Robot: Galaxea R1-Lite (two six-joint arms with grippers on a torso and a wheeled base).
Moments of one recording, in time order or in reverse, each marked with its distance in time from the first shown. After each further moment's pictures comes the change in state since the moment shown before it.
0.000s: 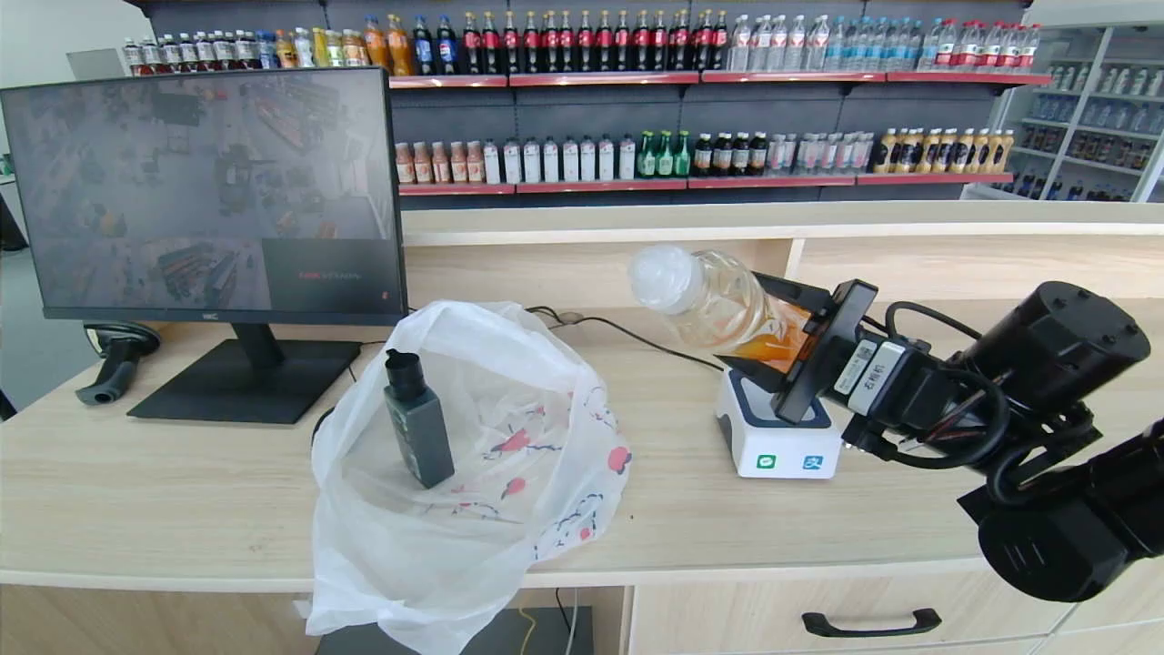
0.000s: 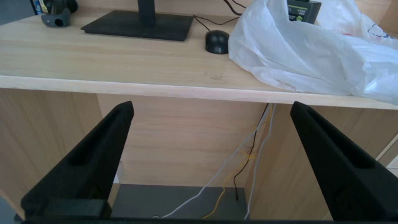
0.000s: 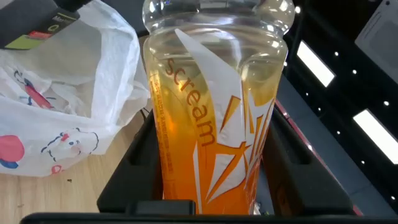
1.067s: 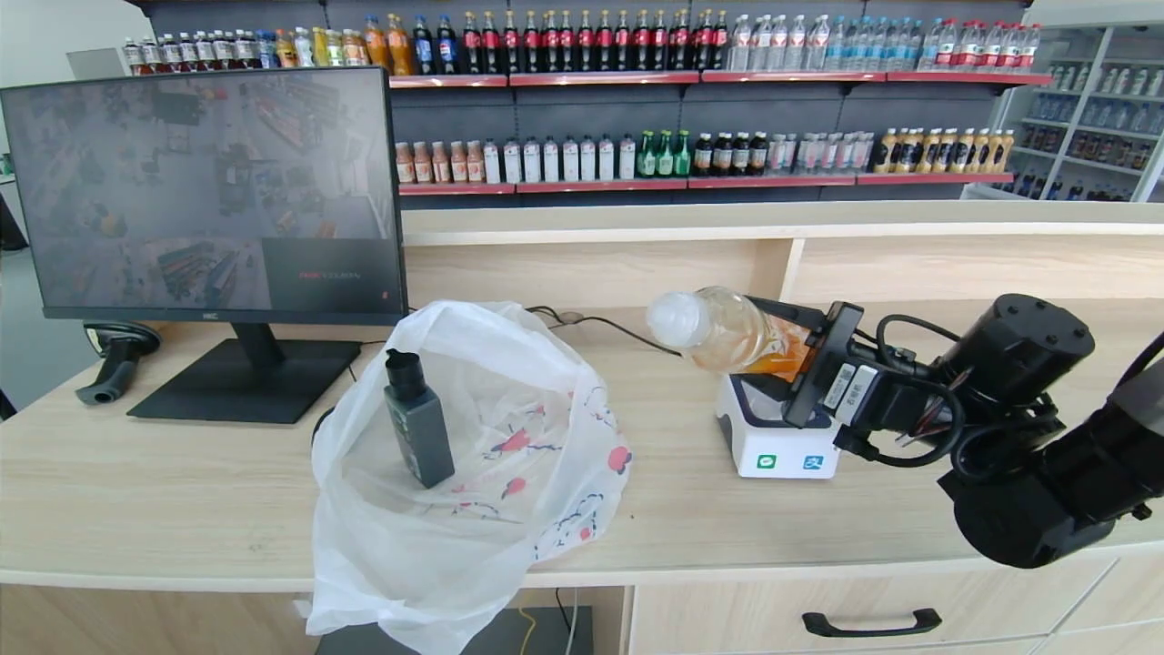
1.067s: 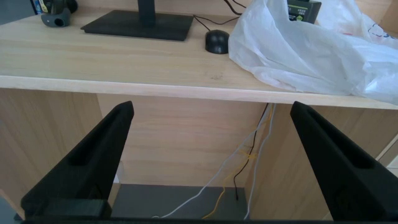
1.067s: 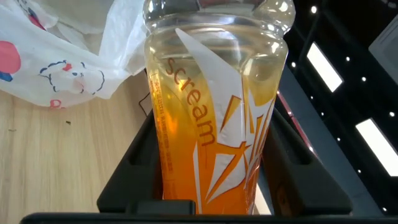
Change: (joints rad) left arm 0.000 0.000 0.000 0.000 0.000 0.000; right arm -0.124 0.116 -0.054 0.000 0.134 -0.083
